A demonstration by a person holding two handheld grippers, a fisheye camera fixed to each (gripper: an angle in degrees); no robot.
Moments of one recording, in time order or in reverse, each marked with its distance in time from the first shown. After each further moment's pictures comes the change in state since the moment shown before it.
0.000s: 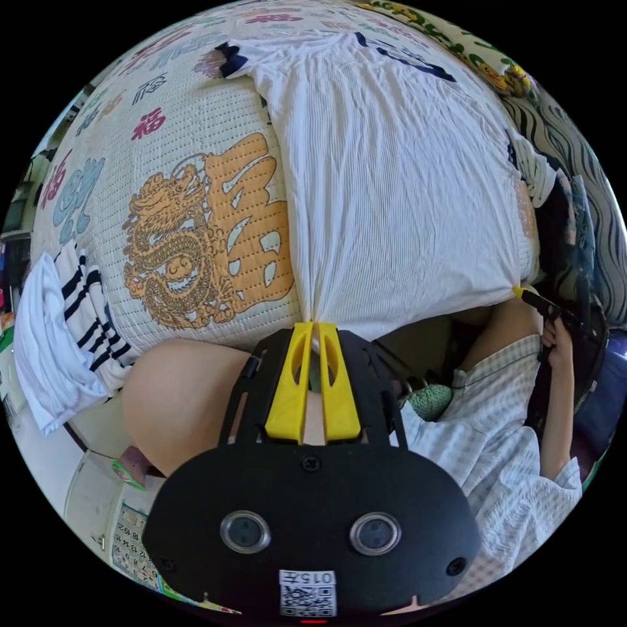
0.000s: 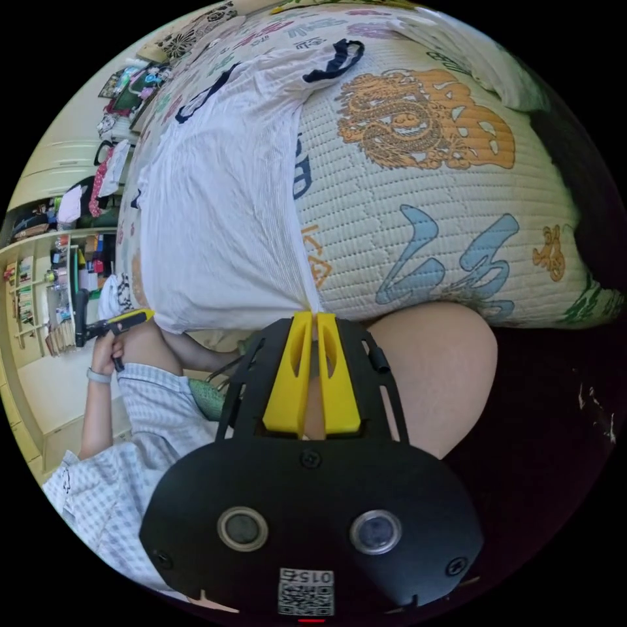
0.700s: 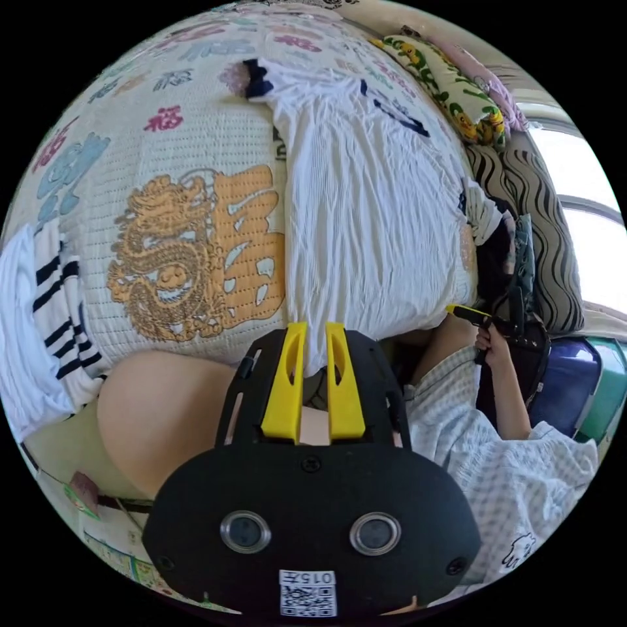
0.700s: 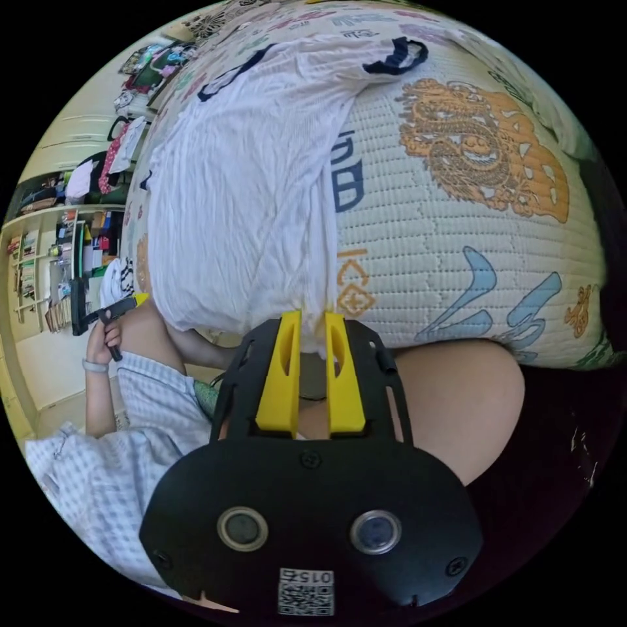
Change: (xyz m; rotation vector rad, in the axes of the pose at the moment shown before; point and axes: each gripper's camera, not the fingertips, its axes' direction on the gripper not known) left arm -0.133 -0.009 -0.123 0.137 0.304 -0.024; right arm -0.032 -0.116 -0.015 -0.035 -0.041 -0.081
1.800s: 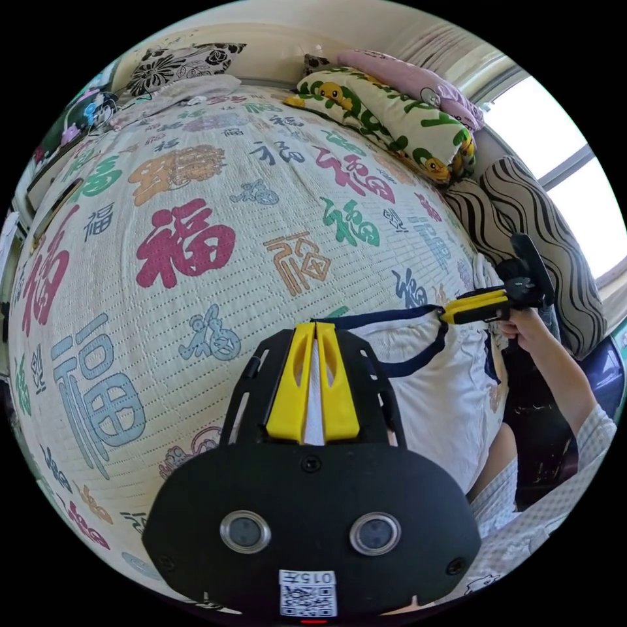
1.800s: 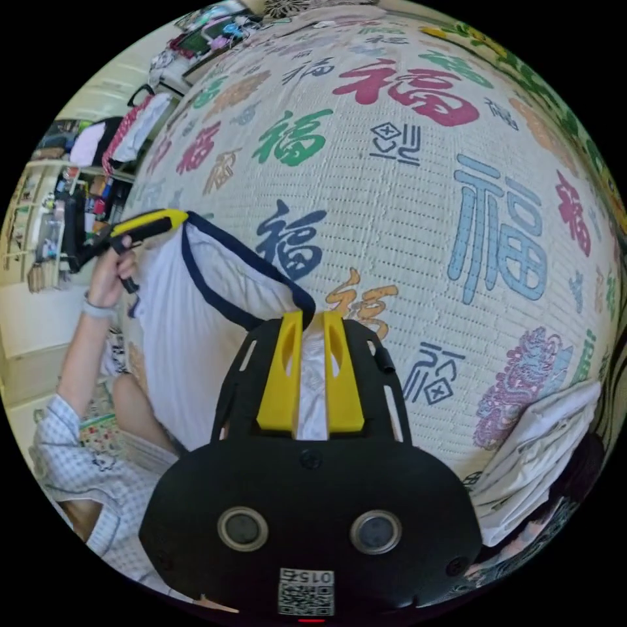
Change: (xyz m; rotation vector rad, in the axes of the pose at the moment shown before) left arm 0.077 -0.410 -0.136 0.302 -0.114 0.367; right arm -0.099 -0.459 -0.097 0.012 0.208 -0.320
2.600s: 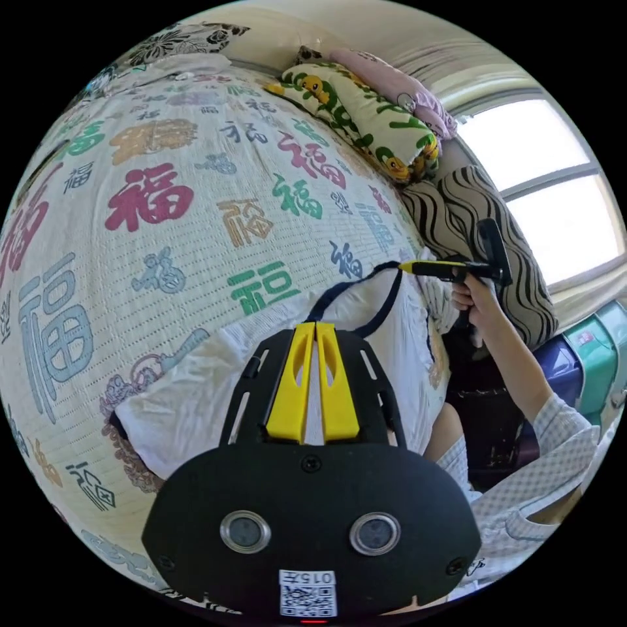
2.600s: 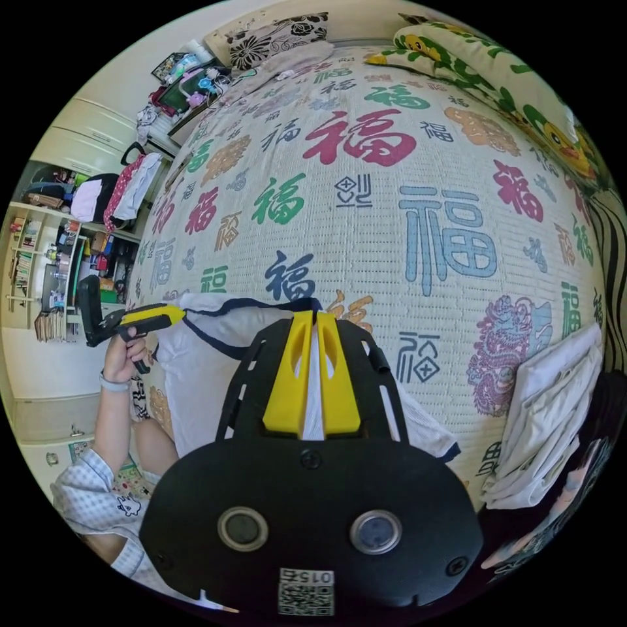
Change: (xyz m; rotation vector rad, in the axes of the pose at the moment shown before) left arm 0.050 -0.007 0.000 -0.019 0.244 -0.049; right arm 0.019 -0.003 -0.036 0.205 -0.073 0.159
